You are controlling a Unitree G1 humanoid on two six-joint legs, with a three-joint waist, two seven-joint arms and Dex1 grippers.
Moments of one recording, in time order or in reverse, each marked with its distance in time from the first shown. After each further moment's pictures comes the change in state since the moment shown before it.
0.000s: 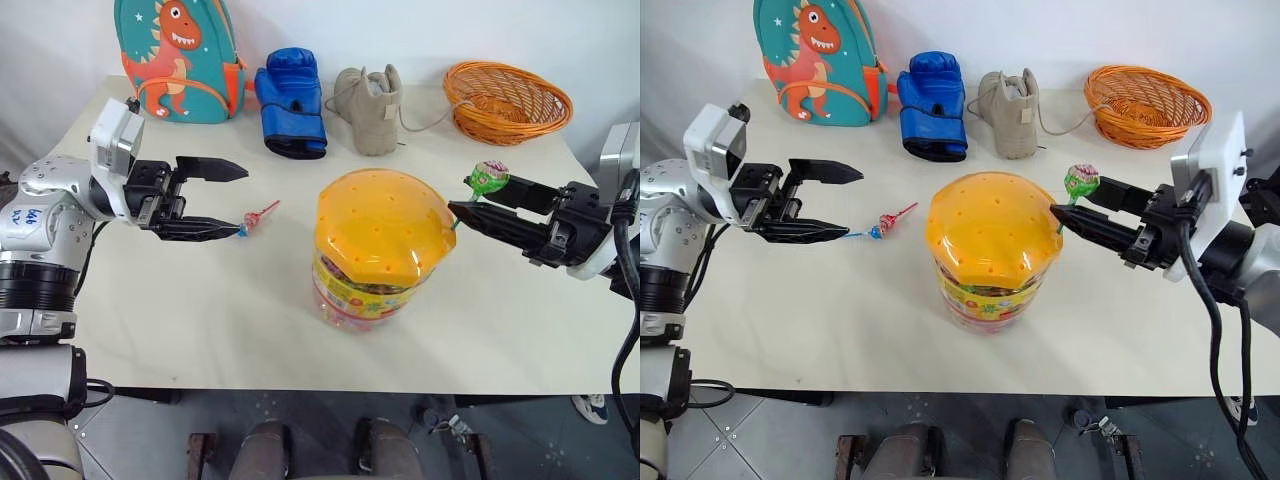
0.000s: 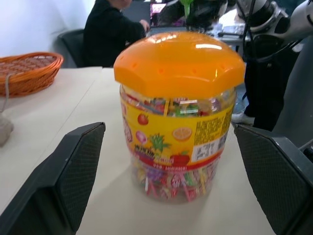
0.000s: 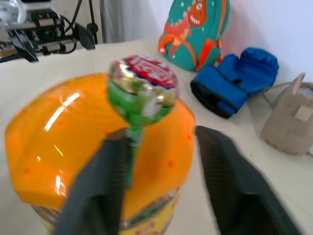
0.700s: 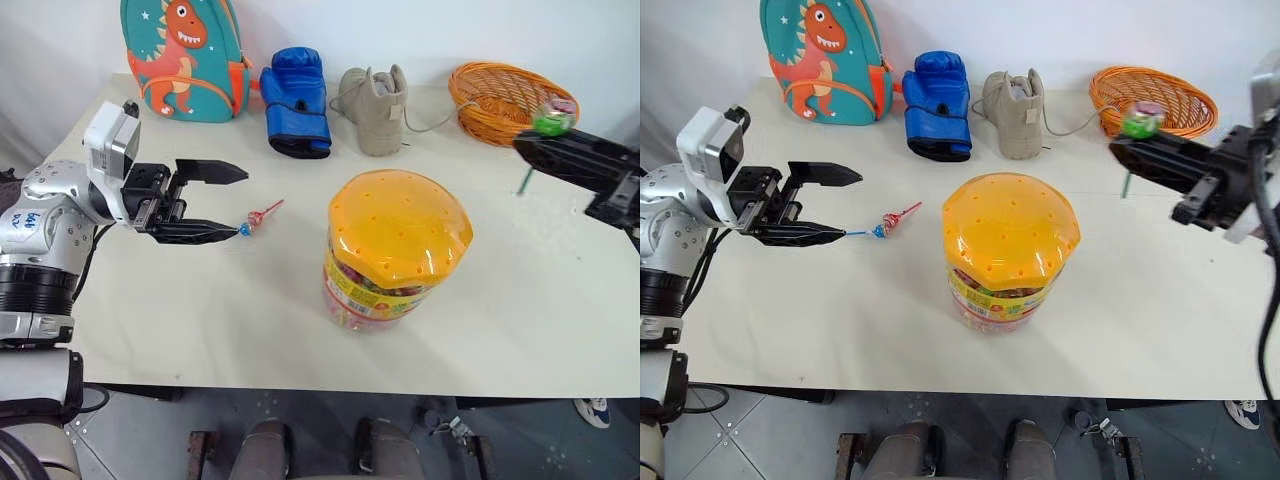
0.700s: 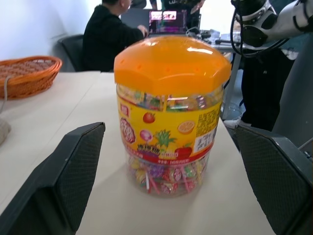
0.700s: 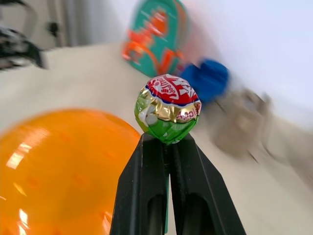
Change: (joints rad) left arm 0.013 0.003 -0.027 -0.010 -0.071 -0.002 0.000; right arm -0.033 -0.151 -0.202 0.096 0.085 0.181 -0.099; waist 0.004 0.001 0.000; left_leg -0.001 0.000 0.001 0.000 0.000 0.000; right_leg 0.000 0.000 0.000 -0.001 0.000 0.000
